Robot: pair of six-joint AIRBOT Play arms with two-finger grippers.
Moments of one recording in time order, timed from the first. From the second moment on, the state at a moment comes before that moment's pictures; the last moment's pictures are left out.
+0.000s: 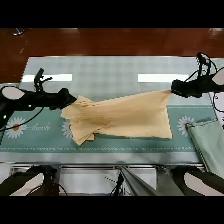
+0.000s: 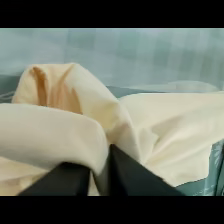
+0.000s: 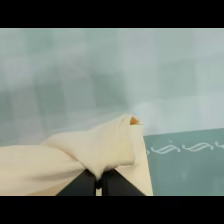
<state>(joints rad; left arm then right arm) 0.00 -1.13 0.77 0.71 -0.93 -1.41 -0.08 -1.21 1.06 -1.29 1.02 1.65</state>
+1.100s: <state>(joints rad) 0.35 -1.16 0.50 0.63 -0.98 -1.22 -0.35 -1.19 0.71 -0.99 1.01 1.37</state>
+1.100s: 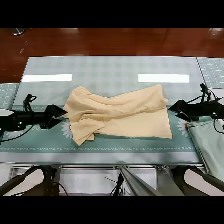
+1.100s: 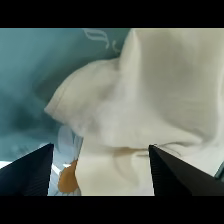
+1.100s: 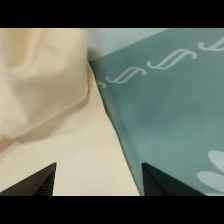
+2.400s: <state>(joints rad) 0.25 -1.25 0.65 0.48 -0.90 -1.08 -0.15 -1.59 1.13 -0.93 1.05 1.37</state>
